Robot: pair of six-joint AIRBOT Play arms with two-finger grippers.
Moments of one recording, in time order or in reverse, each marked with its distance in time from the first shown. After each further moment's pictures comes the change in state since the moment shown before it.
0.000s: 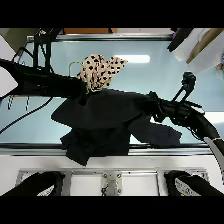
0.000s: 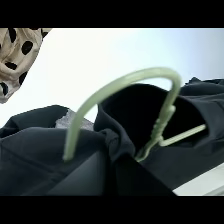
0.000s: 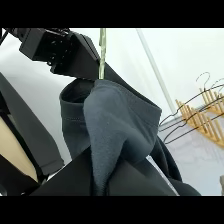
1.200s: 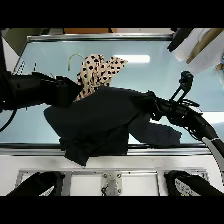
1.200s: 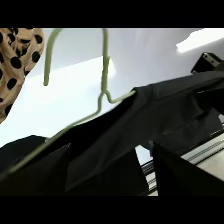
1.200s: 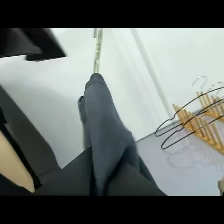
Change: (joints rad) left arm -0.046 0.185 0.010 -0.018 0.060 0.008; right arm 0.030 0.001 0.000 0.047 -0.050 0.004
